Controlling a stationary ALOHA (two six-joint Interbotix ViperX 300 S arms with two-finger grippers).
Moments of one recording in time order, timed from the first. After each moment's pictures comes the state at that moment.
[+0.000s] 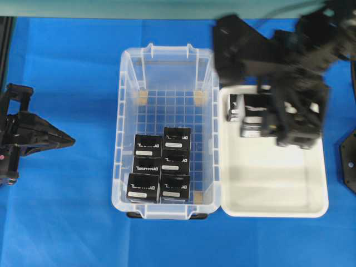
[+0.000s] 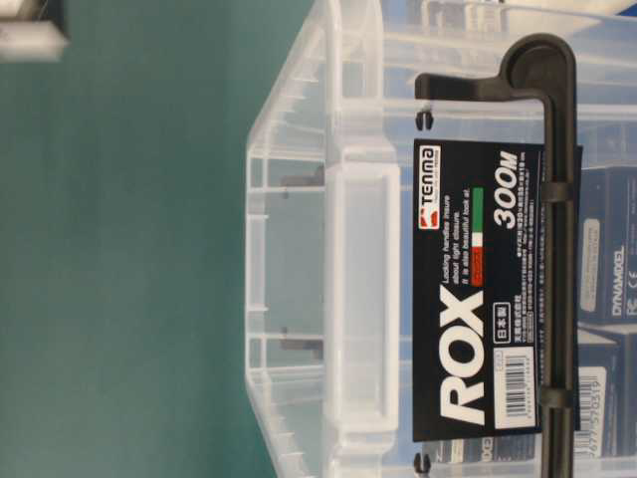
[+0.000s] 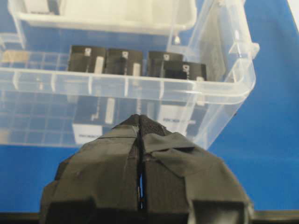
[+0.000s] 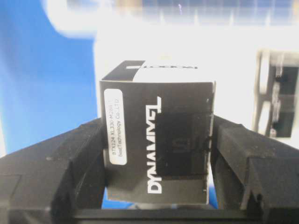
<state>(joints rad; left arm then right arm) -0.04 -0.91 1.05 0.01 0.22 -0.11 -0.14 -0.22 0.04 0.21 1.53 -0.11</state>
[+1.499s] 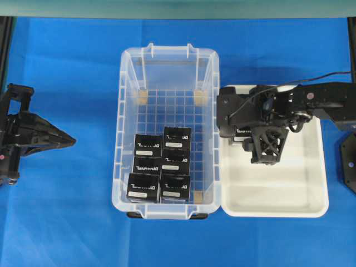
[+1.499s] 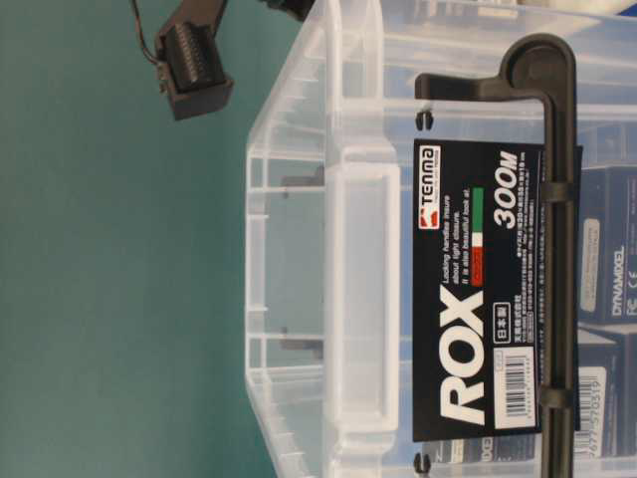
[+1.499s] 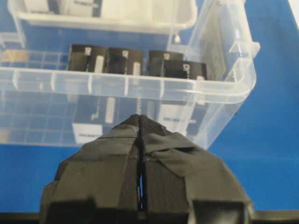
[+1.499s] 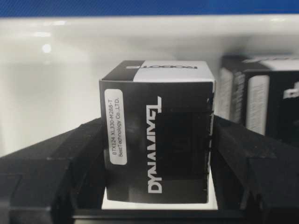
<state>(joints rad) -0.04 -0.91 1.05 0.01 0.22 -0.10 -0.18 -0.09 0.75 0.05 0.60 -0.21</state>
